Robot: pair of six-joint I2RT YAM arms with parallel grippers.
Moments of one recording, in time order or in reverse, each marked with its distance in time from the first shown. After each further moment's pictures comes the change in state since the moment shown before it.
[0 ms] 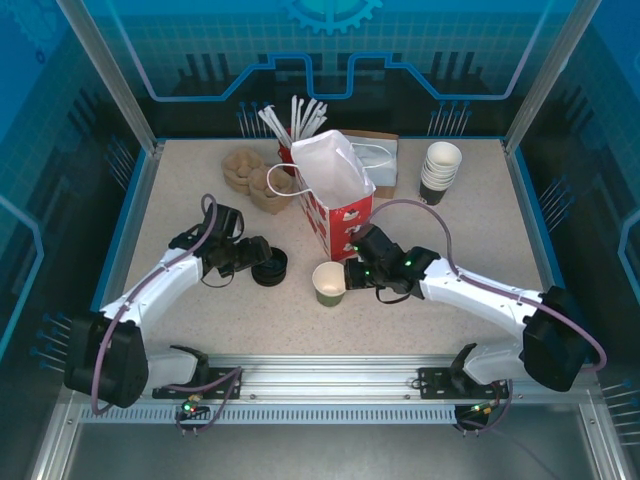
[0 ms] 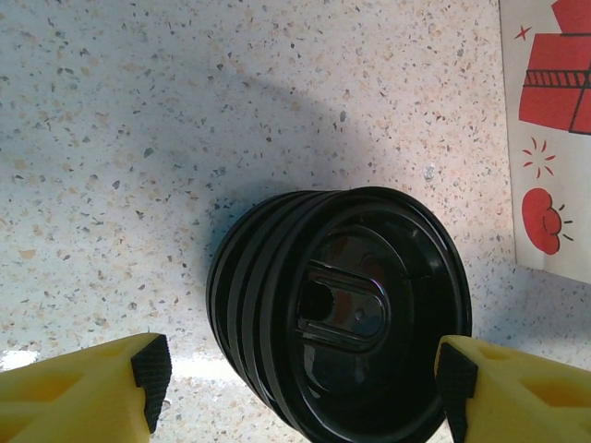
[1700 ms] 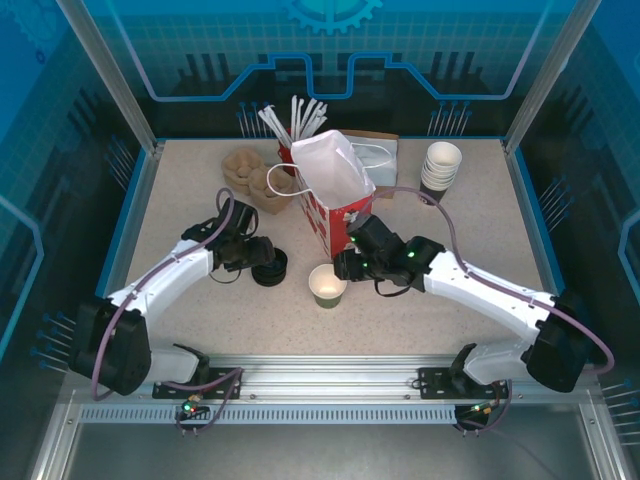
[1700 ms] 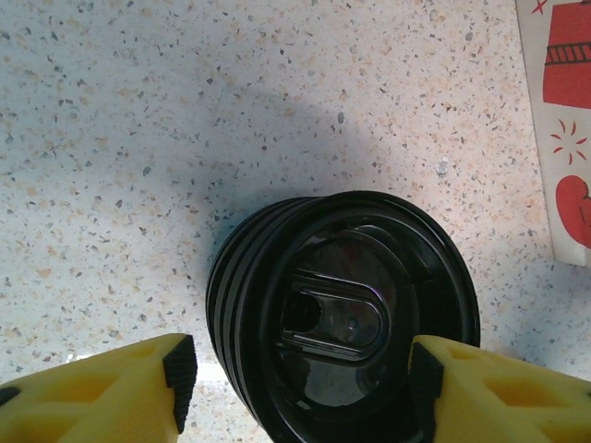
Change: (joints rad) left arm -0.092 0.075 0.085 -0.064 -0.122 0.032; right arm 0.021 -0.027 0.156 -0.153 0.029 -0.028
